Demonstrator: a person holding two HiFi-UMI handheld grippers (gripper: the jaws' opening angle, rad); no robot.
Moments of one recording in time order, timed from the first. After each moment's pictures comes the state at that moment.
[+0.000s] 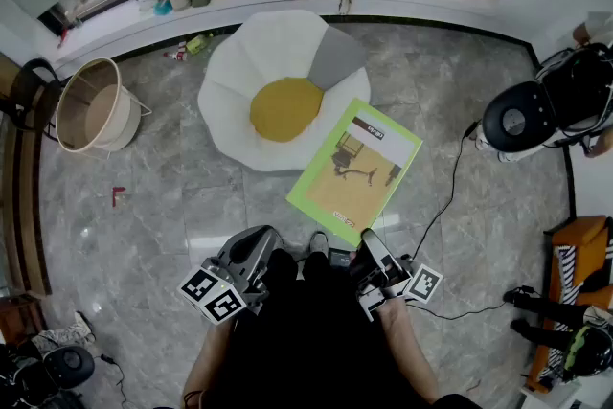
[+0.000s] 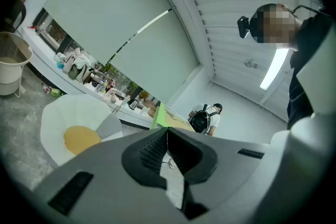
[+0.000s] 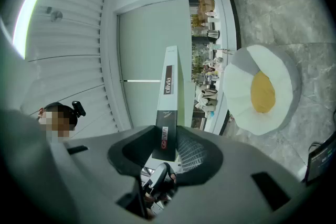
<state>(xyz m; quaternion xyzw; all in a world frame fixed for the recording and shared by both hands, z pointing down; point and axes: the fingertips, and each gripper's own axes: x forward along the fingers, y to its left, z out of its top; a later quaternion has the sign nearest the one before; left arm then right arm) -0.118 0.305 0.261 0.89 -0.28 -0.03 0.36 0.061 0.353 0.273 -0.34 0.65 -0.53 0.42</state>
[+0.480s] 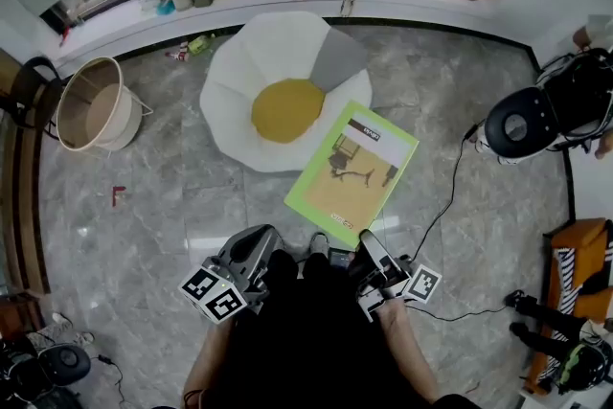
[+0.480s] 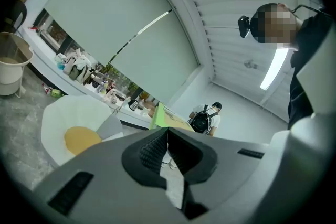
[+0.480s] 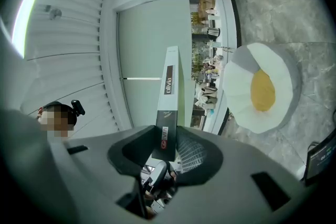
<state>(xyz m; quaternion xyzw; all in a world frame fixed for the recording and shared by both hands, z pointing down) -0.107 0.305 0.265 0.89 -0.28 -0.04 0.35 0.067 0.352 0.277 -0.33 0.66 -0.53 0.41</state>
